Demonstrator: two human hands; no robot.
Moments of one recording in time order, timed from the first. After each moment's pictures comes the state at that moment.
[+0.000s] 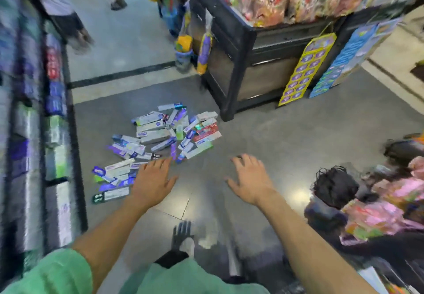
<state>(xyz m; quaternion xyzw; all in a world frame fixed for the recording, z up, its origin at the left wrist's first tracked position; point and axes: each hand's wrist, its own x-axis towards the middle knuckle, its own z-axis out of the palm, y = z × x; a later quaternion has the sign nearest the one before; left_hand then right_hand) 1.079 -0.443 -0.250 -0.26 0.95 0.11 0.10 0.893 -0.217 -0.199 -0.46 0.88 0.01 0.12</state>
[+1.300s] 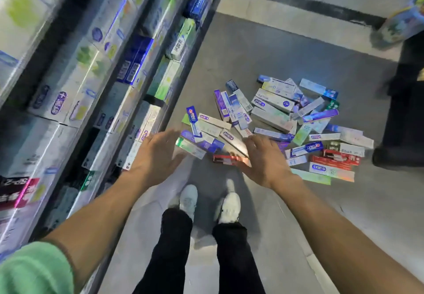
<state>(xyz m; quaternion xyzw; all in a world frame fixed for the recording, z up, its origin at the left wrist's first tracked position) 1.220 -0.761 -0.481 -0.55 0.82 0.16 0.08 0.919 -0.725 -0.475 -0.74 0.63 0.09 0.24</state>
